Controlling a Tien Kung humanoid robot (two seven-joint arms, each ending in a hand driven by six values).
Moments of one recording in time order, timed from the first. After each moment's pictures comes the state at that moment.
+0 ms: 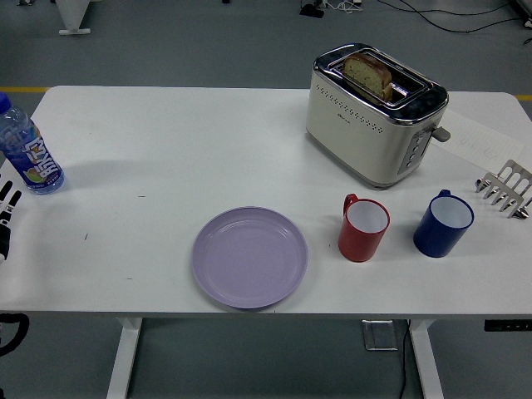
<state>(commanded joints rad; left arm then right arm) -0.12 0.13 -1.78 -1.11 0.61 -0.01 -0.14 0.07 -0.06 0.72 0.25 -0.21 -0.25 -0.18</state>
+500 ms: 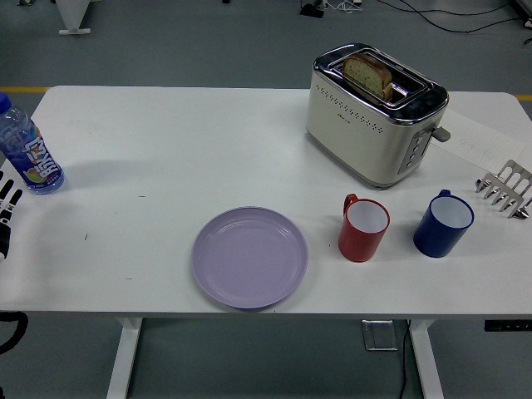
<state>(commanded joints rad) -0.12 0.13 -1.79 -1.11 0.62 -0.01 -0.13 0.07 -0.06 0.72 0.25 -0.20 -0.25 -0.18</state>
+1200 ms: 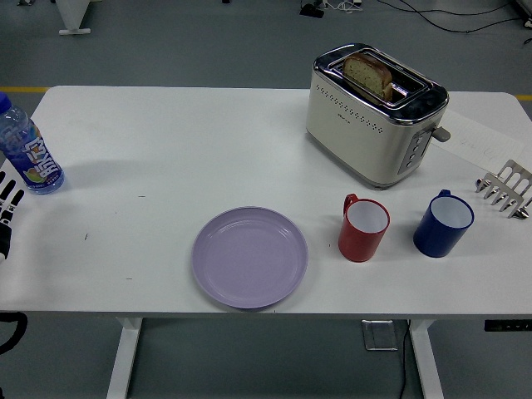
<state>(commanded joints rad) -0.12 0.13 -1.79 -1.12 0.63 -0.01 -0.10 0.07 -0.06 0.72 0.25 -0.21 -0.25 -0.18</state>
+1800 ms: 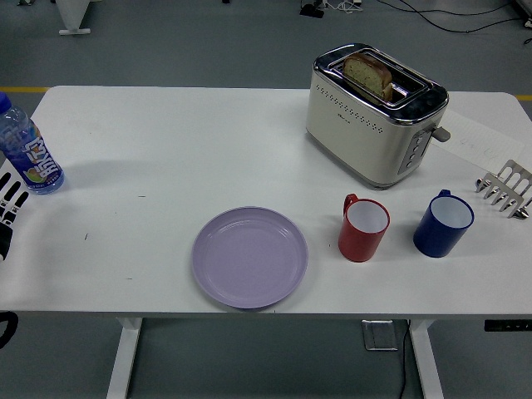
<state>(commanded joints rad) -0.10 0.14 -1.82 -1.15 0.63 -0.02 -0.02 0.06 -0.06 0.73 0.25 -0.22 -0.25 -0.19</state>
